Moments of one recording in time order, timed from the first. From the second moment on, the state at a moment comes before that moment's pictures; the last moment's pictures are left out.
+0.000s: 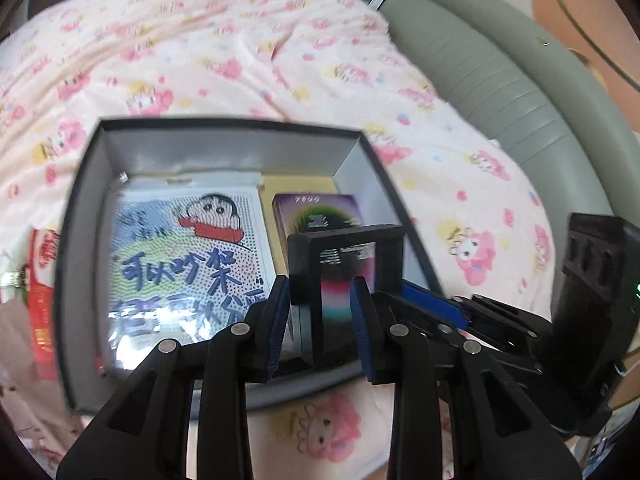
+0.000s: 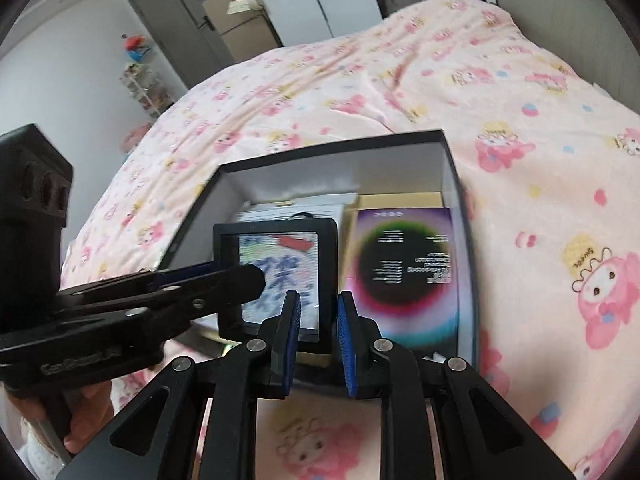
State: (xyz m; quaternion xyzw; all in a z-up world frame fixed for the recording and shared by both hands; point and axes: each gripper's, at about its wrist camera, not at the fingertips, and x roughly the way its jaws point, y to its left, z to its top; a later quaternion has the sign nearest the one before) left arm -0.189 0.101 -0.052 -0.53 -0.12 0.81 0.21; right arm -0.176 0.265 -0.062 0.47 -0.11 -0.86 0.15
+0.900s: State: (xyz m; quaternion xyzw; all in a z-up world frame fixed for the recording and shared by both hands) left arm -0.211 0.140 -0.113 -0.61 -0.12 0.76 0.19; right arm -0.172 0.344 -0.067 0.44 -0.15 -0.88 0.02
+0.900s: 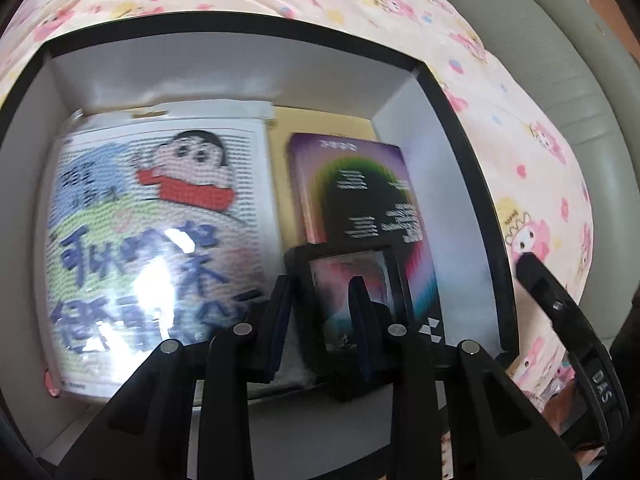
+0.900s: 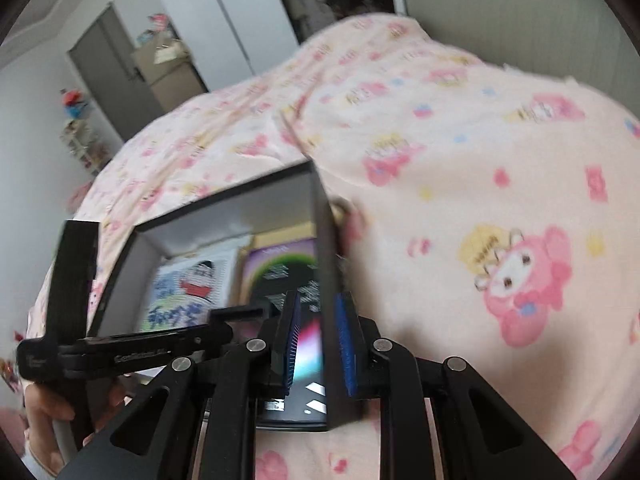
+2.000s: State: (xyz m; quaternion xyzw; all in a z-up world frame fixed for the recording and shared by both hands) left arm -0.142 0.146 -0.040 -0.50 -0.04 0.83 0.23; right arm -0.102 0.312 -0.039 0.37 -0.17 -0.91 0.02
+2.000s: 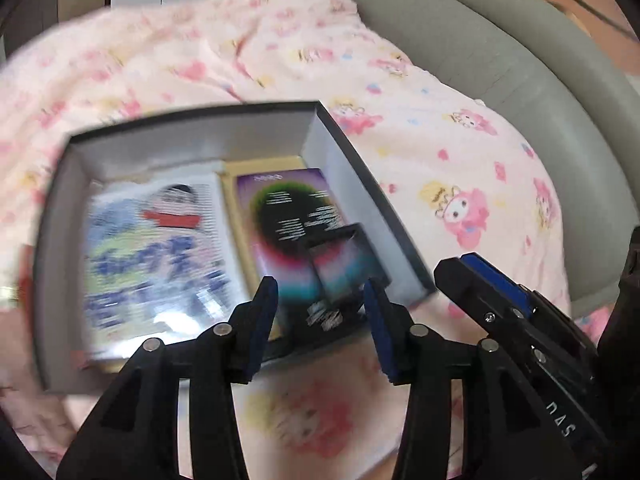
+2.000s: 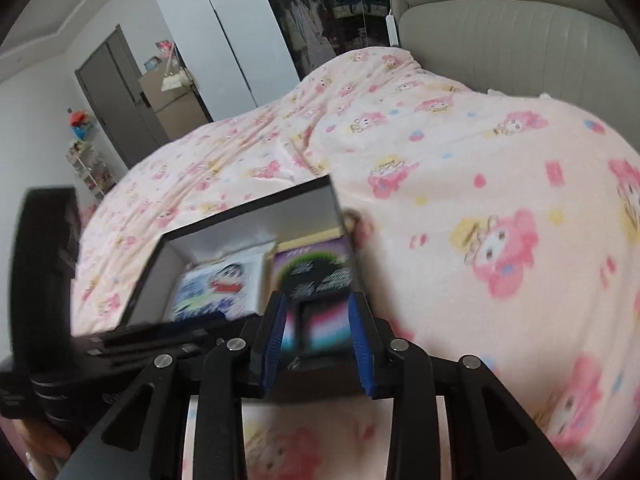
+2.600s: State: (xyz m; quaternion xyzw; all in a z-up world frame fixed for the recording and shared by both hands) left arm -0.053 0.018 -0.010 -0.48 -0.06 0.86 0.18; right arm -0.035 0.180 -0.013 0.39 -0.11 -0.90 0.14
